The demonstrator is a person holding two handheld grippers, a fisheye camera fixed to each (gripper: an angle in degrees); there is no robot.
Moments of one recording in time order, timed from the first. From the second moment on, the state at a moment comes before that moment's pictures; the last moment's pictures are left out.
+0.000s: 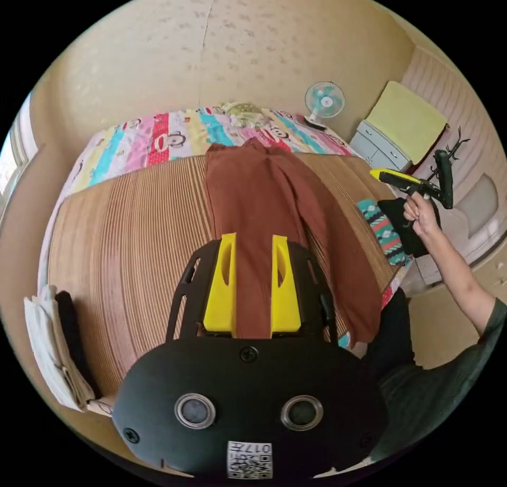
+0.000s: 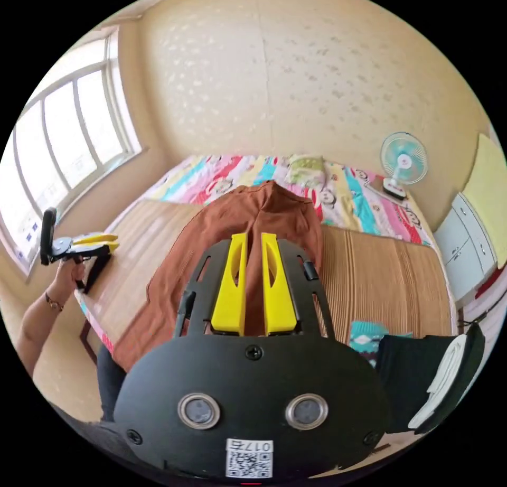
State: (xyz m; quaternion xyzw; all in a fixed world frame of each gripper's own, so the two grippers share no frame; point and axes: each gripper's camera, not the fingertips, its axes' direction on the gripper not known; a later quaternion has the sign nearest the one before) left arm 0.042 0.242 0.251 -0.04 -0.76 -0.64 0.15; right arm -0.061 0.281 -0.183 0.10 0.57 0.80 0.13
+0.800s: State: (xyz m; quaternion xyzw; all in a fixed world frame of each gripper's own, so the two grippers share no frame) left arm 0.047 0.320 0.436 0.09 -0.70 -0.71 -0.01; right arm -0.091 0.178 0.060 0.23 0.48 0.85 0.03
